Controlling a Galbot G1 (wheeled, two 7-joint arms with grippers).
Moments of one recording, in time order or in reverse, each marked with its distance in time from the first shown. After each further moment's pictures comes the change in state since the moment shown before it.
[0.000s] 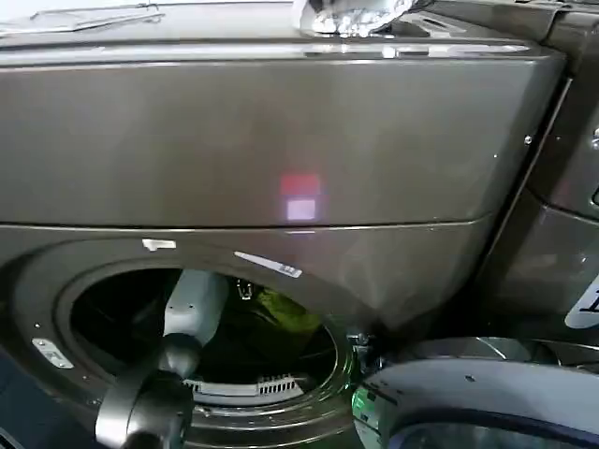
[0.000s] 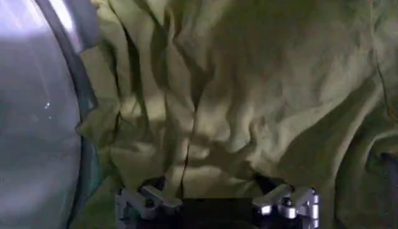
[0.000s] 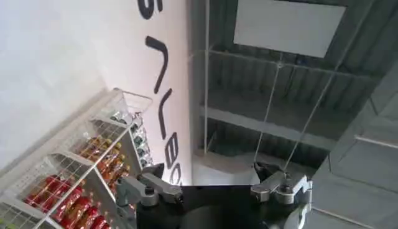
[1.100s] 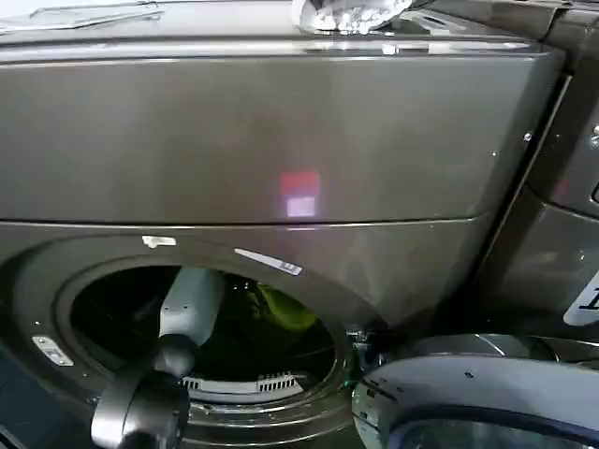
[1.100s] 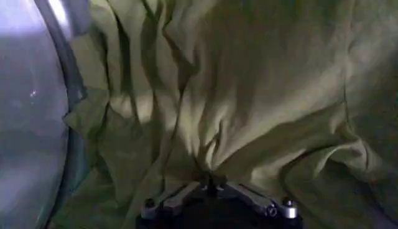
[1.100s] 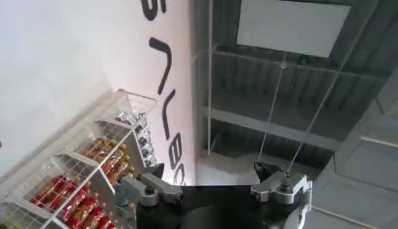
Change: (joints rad) left arm 0.013 0.014 0.001 0.029 -0.070 0.036 -0.100; right arm 0.021 -0.003 -0.028 0.001 0.000 0.001 -0.005
